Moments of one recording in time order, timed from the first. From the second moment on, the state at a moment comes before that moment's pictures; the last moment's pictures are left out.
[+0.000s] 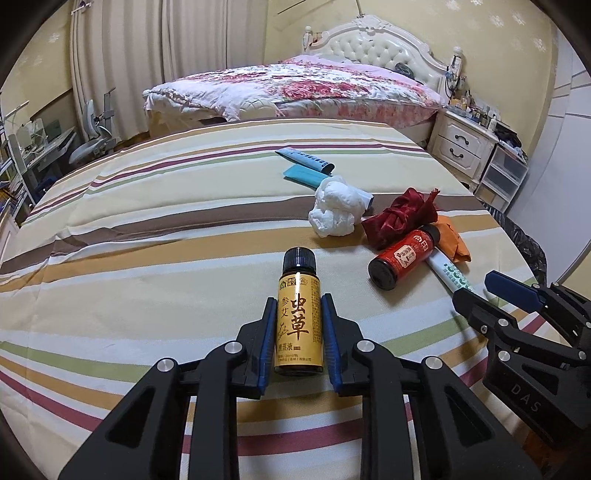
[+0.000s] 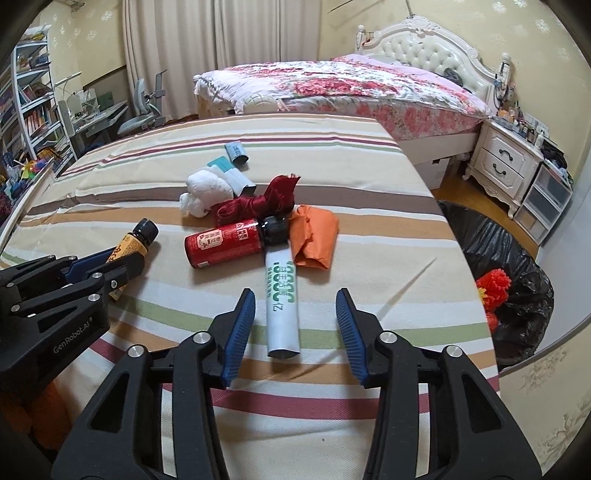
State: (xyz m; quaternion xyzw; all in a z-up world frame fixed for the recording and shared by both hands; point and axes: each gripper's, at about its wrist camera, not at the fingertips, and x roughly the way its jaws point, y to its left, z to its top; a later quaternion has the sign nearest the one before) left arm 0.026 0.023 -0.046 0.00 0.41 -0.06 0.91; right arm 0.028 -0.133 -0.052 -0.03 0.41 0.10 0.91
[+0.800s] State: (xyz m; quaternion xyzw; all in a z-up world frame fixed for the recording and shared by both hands) left arm 0.014 0.027 -0.035 0.00 0.39 -0.06 0.92; right arm 0.014 -0.125 -0.038 -0.06 0.39 0.10 0.91
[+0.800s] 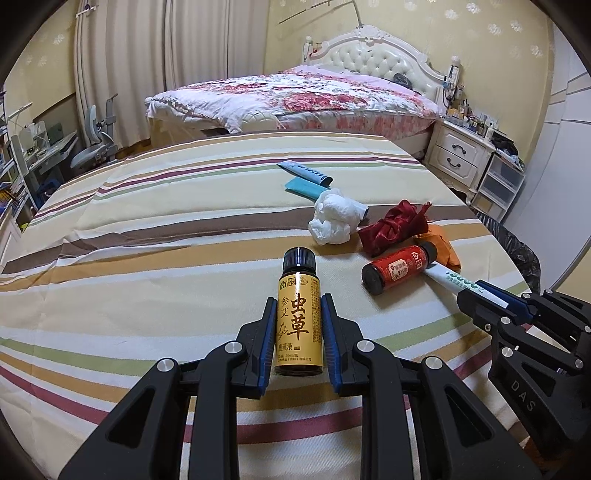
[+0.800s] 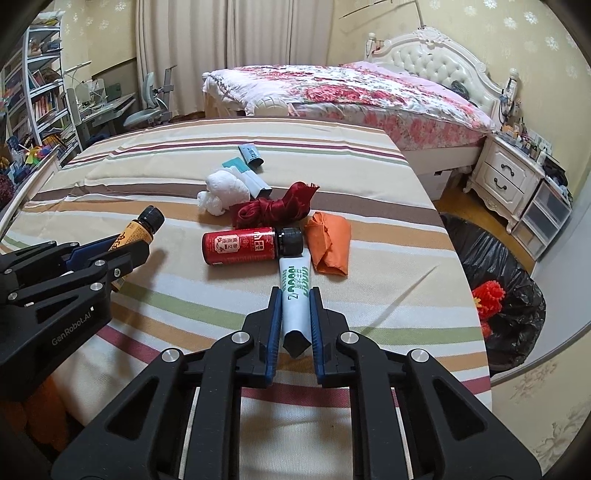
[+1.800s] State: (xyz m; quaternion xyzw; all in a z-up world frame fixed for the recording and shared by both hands) left arm 0.015 0.032 -0.039 -0.02 0.39 -0.05 0.92; right arm 0.030 -0.112 -0.048 -0.06 0.41 0.11 0.90
